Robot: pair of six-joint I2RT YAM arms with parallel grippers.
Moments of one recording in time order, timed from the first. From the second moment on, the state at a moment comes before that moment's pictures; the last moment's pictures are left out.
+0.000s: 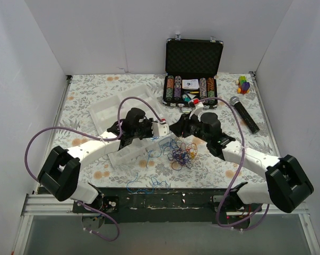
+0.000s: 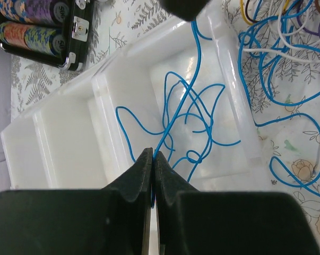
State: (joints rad) left arm -0.65 1.43 0.87 -0.08 0.21 0.89; right arm 0.65 1.25 0.64 0.38 -0.23 0.47
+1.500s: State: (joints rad) left arm -0.66 1.50 0.91 -0.11 0.12 0.80; right arm 0.65 1.66 0.79 0.45 -0.29 0.56
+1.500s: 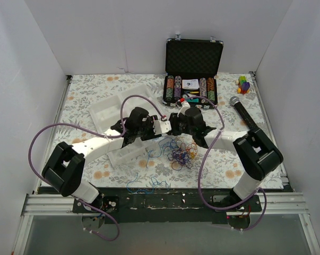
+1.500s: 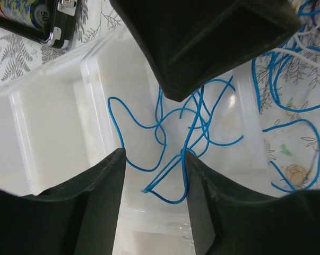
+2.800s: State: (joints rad) left arm -0.37 1.17 1.28 -0.26 0.36 0.22; right arm 0.75 1.43 1.09 -0.05 -0.19 0.36
